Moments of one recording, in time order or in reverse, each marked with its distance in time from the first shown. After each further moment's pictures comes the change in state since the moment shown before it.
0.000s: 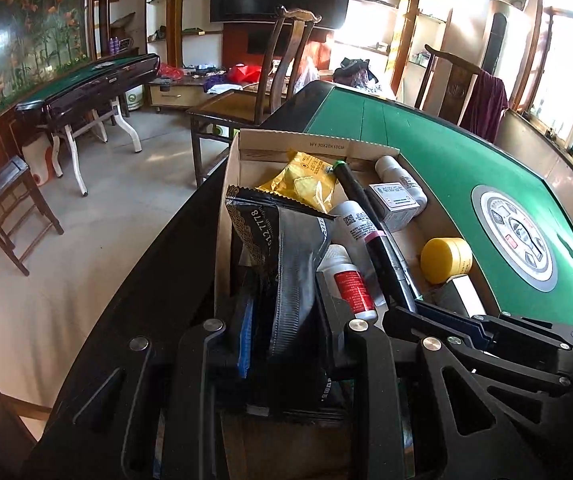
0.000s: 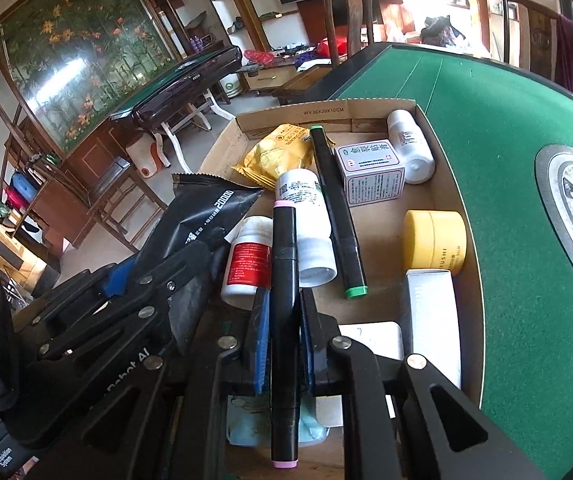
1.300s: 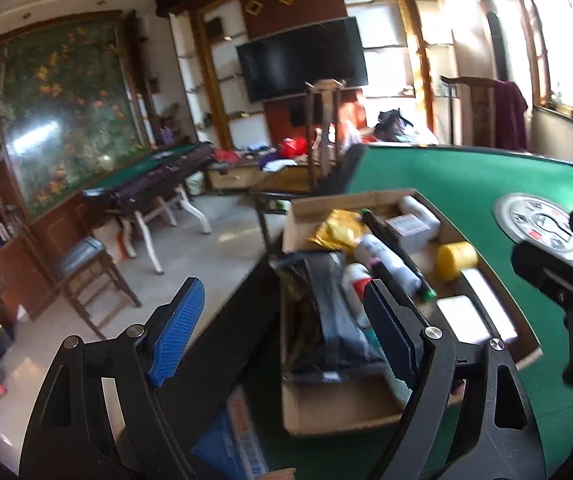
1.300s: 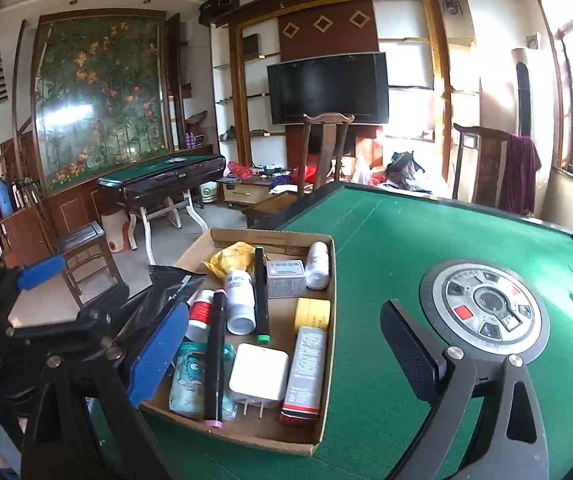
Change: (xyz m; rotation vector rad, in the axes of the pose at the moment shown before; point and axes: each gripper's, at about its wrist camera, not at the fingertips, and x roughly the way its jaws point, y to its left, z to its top) left arm -0.080 -0.032 -0.041 0.144 -0.268 0.282; right arm -0.113 -0.012 -0.049 -0.129 -0.477 -0.176
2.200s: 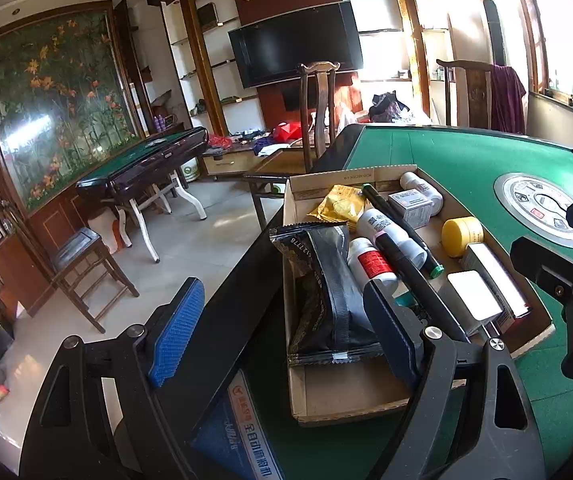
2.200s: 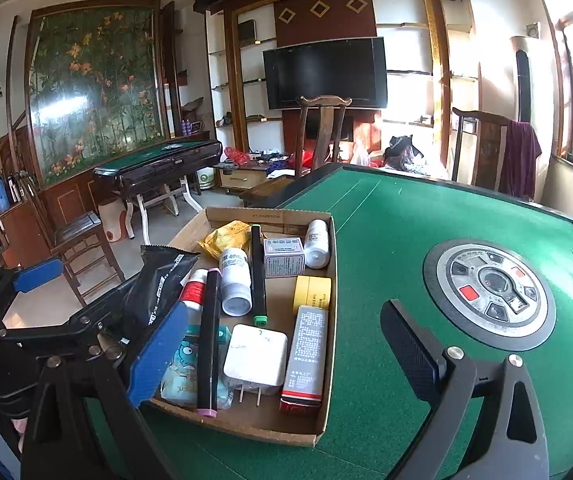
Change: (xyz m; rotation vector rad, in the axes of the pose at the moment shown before) left arm 0.013 -0.001 -0.011 0.019 0.042 -0.006; right arm 0.012 0.003 -0.014 -0.022 0.052 -0.005
